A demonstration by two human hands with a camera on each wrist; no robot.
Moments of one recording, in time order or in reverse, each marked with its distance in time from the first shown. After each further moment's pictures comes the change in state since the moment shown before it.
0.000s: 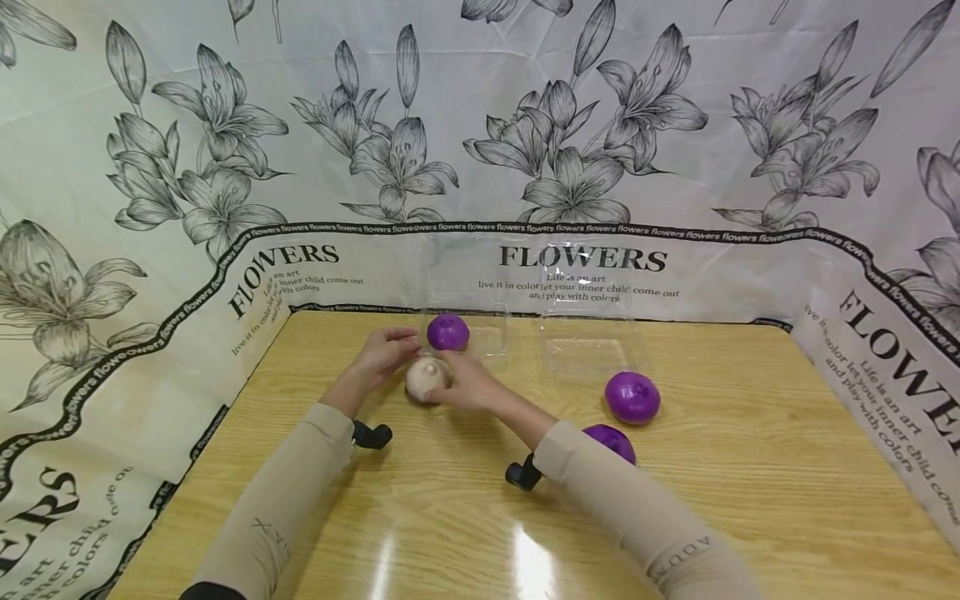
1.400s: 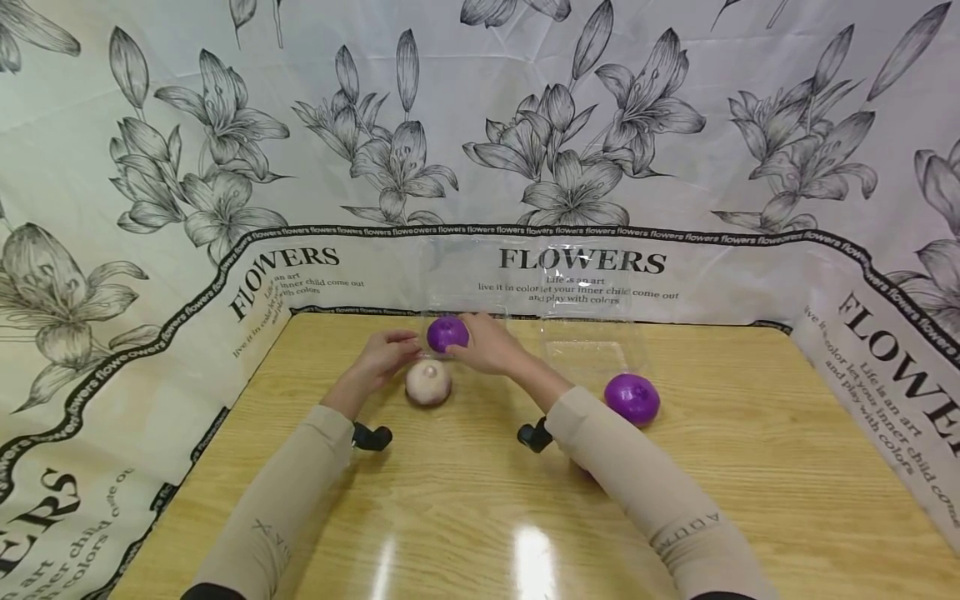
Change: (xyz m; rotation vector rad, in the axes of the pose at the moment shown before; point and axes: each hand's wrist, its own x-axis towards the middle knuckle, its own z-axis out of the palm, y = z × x) left_hand 0.001 -0.001 0.000 -0.012 0.006 0.012; right_hand 0.017 -0.001 -0.057 -0.194 0.046 0.093
